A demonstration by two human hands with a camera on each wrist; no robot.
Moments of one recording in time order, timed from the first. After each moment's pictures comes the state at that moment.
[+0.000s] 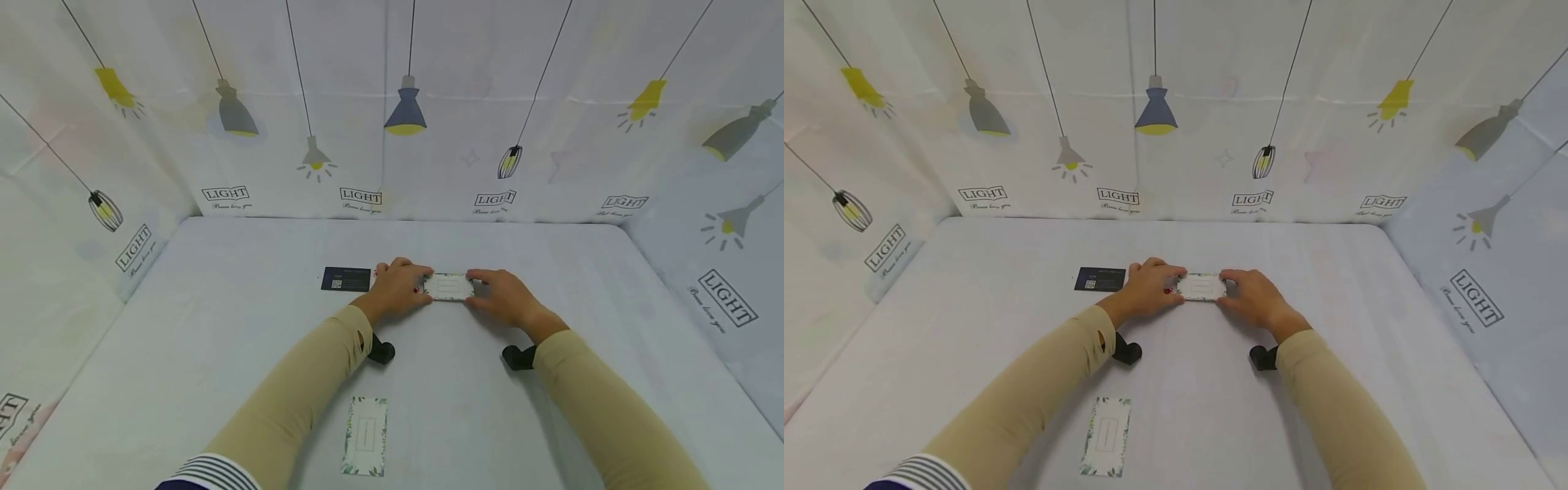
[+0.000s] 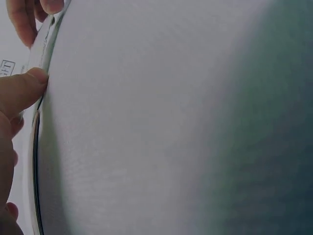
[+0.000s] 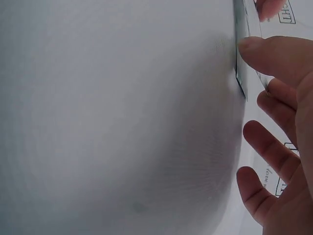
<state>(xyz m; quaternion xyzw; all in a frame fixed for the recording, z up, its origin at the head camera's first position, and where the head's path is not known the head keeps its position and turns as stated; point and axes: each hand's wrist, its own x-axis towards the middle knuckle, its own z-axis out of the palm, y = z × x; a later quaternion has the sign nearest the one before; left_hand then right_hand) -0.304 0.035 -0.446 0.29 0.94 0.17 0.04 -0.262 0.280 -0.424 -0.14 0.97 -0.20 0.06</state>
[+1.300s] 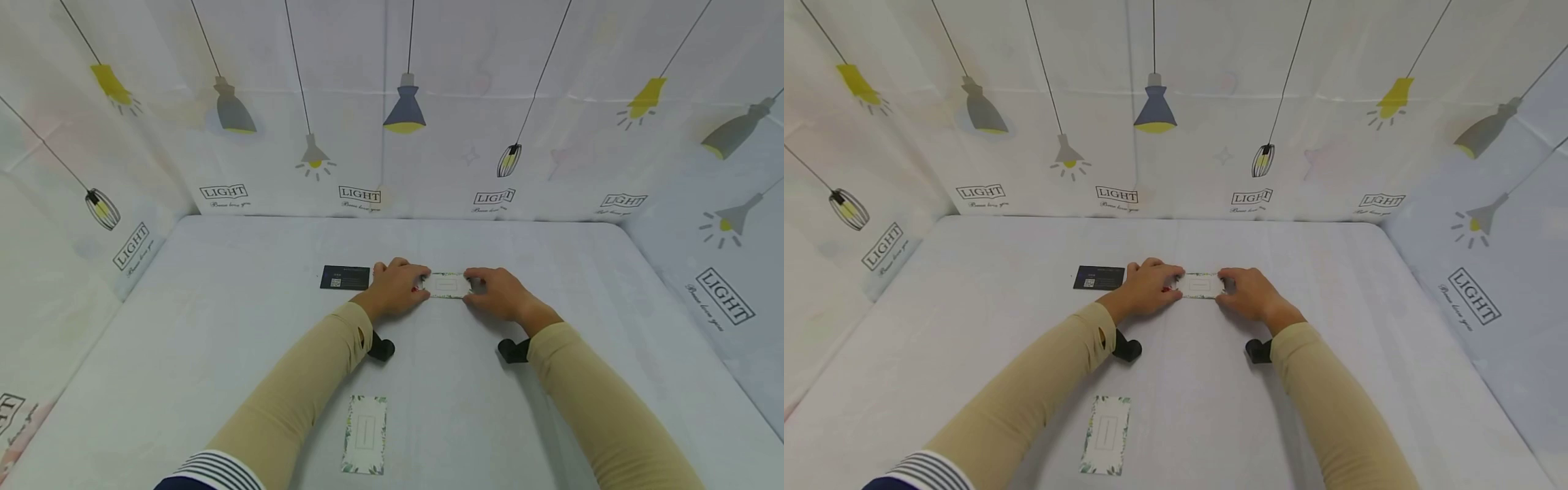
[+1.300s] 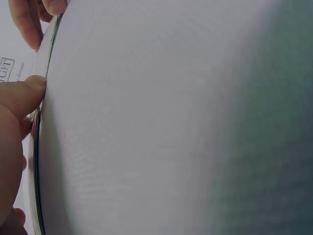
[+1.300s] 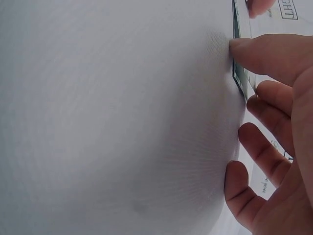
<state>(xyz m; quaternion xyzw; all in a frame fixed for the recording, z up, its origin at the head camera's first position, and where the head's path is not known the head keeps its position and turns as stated) -0.303 0.033 -0.444 0.29 0.94 0.17 0.06 -0.271 0.278 -0.426 -0.15 0.96 -0.21 0.08</state>
